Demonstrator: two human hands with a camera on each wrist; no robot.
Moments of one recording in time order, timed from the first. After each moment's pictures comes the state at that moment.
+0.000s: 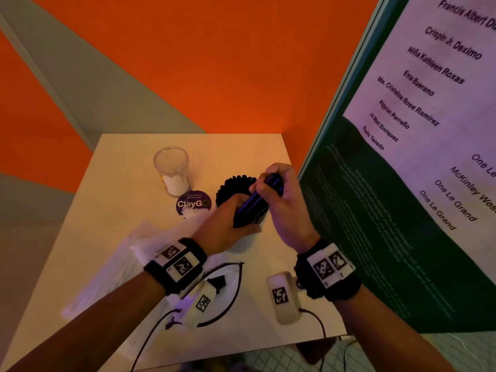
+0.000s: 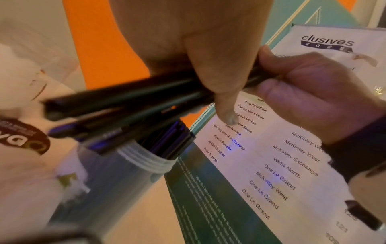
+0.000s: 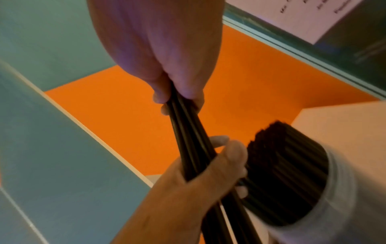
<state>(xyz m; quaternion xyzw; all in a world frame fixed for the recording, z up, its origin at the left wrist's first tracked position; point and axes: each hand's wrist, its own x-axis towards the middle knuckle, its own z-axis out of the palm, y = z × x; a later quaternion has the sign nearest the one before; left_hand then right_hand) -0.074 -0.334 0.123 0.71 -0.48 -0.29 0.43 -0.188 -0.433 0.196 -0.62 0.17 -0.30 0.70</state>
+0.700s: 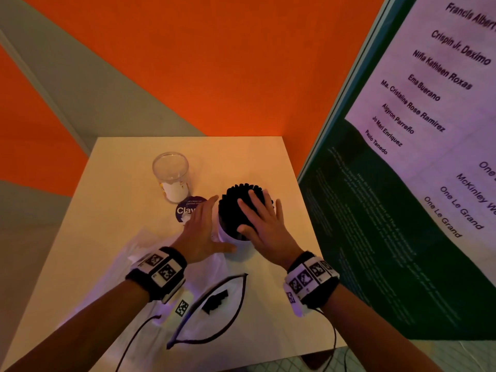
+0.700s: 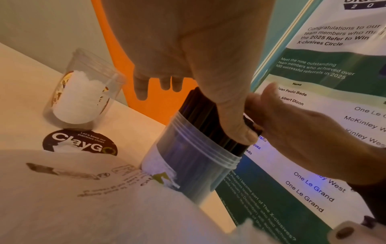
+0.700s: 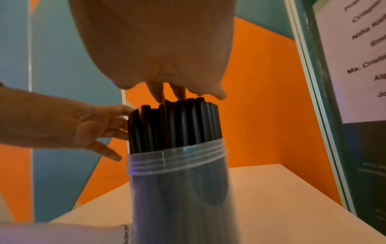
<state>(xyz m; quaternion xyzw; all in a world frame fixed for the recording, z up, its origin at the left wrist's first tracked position) -0.019 -0.316 0.070 0.80 -0.46 -0.21 0.33 -0.171 -0.456 0.097 -0.96 0.16 -0.04 0.20</state>
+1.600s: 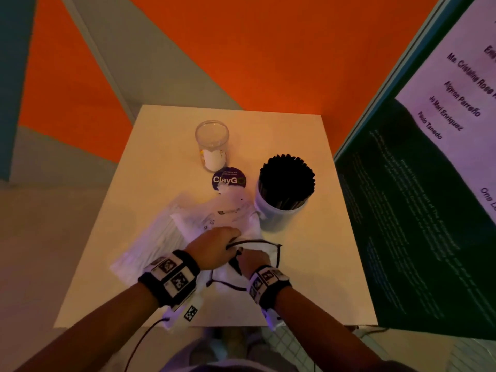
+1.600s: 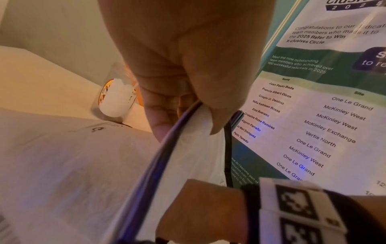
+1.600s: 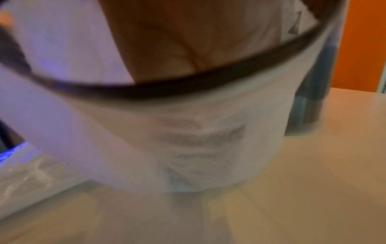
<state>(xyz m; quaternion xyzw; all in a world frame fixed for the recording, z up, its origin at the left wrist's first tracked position) -0.059 -0.218 0.084 0.78 -0.48 -0.34 0.20 -0.141 -0.319 -0.036 -0.89 0.26 0.30 0.22</state>
